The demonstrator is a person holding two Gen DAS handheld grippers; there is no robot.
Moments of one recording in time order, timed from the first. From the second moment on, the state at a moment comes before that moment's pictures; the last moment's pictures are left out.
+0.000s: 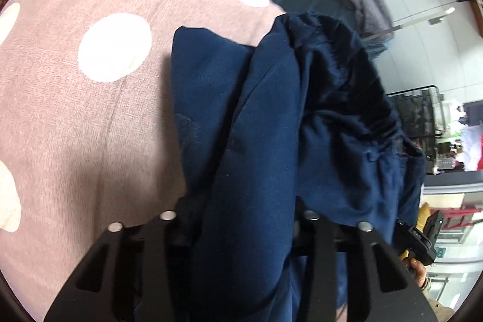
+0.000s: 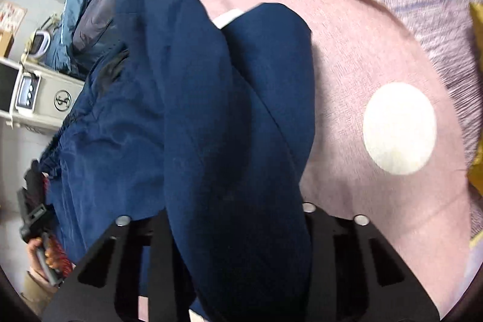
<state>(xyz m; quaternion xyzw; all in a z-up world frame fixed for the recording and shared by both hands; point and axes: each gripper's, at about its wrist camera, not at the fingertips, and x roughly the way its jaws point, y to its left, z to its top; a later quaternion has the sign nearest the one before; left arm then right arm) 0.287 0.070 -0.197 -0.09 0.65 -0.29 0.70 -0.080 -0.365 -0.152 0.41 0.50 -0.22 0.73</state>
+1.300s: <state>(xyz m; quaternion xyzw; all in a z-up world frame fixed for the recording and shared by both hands) 0.124 -0.061 0.039 -0.07 0.47 -0.49 0.74 -0.279 -0.312 0.071 0.37 0.29 -0.21 0.86</state>
